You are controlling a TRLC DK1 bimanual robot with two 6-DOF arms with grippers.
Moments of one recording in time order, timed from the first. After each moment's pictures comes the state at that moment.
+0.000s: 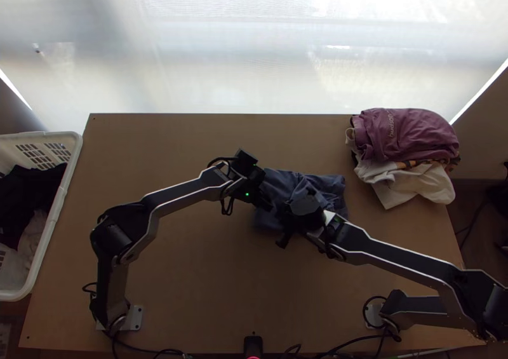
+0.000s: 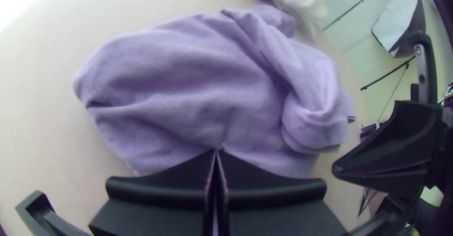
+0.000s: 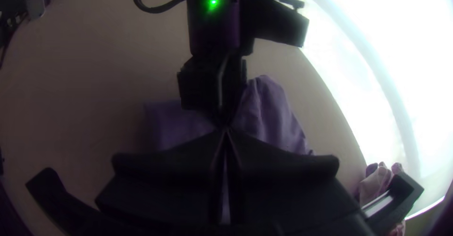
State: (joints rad) left arm -0.70 2.06 1.47 -0.34 0.41 -0.10; right arm 0.90 1.41 0.74 0.03 0.19 -0.39
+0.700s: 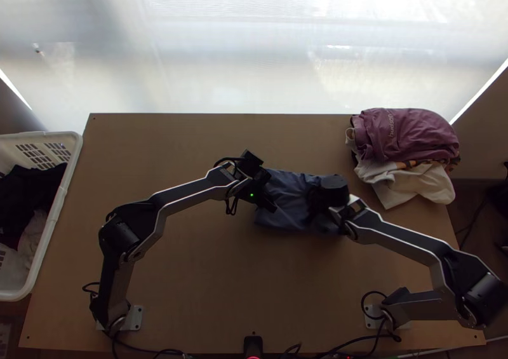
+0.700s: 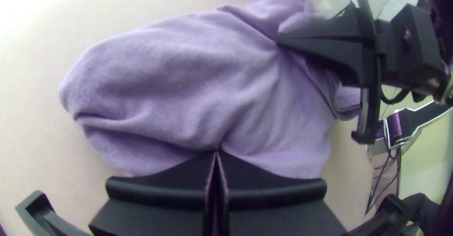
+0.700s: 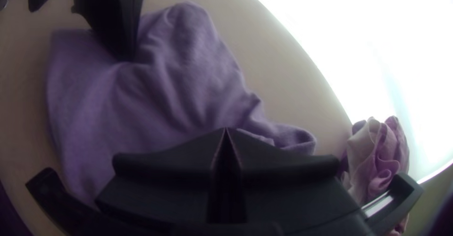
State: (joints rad) left arm -0.72 2.13 1.53 -0.37 0.37 -0.07; right arm 0.57 1.51 0.66 0.18 0.11 -0.53
